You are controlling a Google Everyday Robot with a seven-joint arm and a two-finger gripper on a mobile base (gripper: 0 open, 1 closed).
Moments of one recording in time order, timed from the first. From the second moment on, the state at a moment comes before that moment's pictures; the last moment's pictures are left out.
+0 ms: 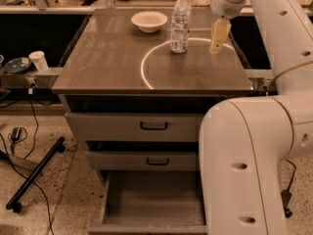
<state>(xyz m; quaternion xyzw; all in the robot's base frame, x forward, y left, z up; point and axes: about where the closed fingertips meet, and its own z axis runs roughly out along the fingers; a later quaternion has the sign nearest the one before) 0.794 -0.194 0.913 -0.68 0.68 -0.12 0.23</state>
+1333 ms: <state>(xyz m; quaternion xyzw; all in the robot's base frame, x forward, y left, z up) 0.778 -0.185 0.889 -0.66 0.69 0.00 0.29</state>
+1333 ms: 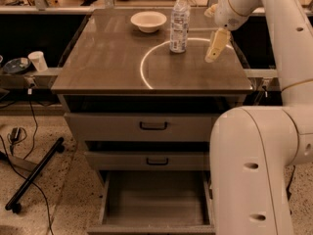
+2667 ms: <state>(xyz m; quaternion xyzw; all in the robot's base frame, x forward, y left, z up) 0.789 -0.116 0.920 -0.64 0.62 0.11 0.43</state>
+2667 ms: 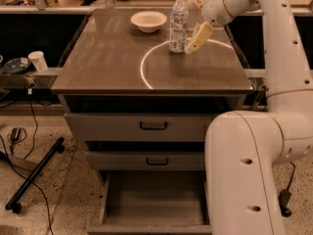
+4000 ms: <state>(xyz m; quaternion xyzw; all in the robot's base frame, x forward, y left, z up) 0.818 -0.075 0.920 -0.66 0.59 0.08 0.46</state>
